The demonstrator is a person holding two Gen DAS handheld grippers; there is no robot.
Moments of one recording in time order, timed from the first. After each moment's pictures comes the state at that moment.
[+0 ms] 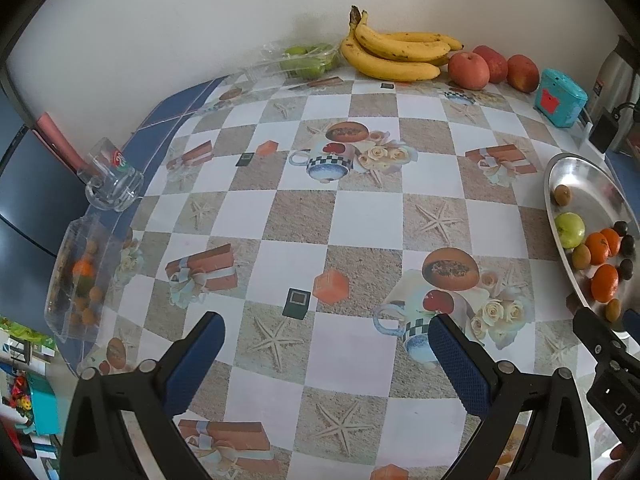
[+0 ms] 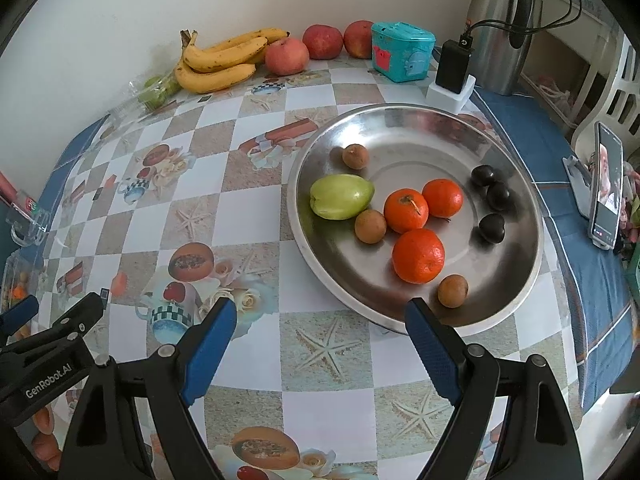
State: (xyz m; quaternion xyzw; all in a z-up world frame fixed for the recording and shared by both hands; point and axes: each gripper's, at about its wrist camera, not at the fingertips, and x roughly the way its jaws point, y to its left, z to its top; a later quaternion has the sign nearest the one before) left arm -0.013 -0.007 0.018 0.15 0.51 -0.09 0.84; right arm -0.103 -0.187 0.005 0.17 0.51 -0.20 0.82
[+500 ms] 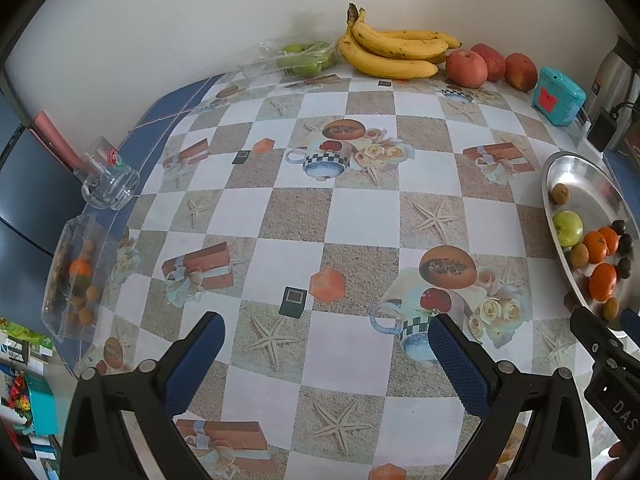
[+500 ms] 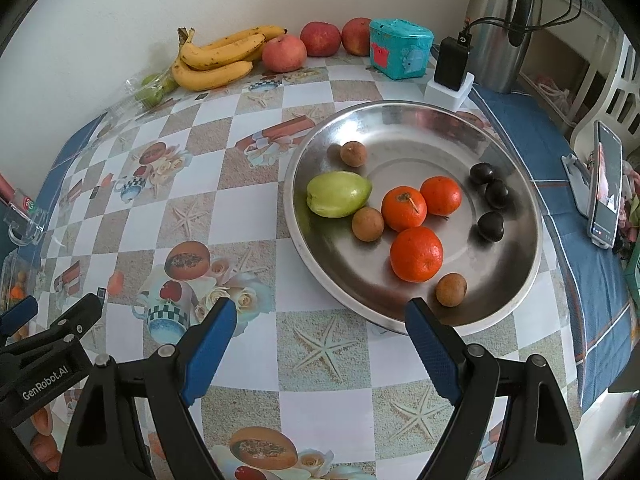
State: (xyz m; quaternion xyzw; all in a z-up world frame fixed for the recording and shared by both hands) left arm -0.013 -0.009 0.017 0.15 0.52 -0.10 0.84; right arm -0.103 -0.188 0.002 0.18 0.51 -0.20 0.82
